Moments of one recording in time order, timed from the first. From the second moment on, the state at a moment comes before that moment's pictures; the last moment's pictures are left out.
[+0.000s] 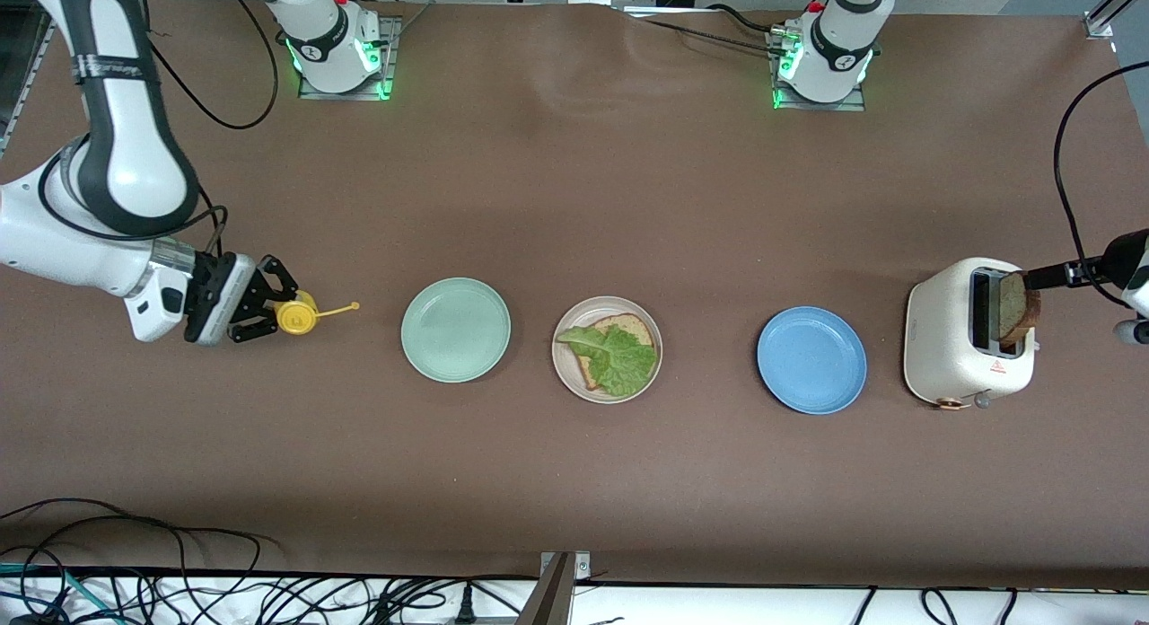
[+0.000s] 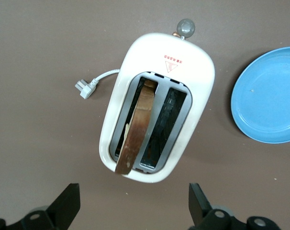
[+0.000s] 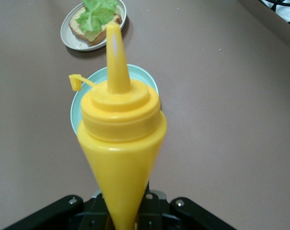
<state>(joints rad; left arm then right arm) 0.20 0.33 0.04 -1.56 0.08 1.69 0.08 0.20 0.30 -0.25 -1.94 0.79 2.09 -1.60</state>
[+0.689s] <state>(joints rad) 0.24 0.46 0.04 -1.56 0.07 1.79 0.12 0.07 0.32 -0.37 -2.23 1.16 1.93 -2.34</state>
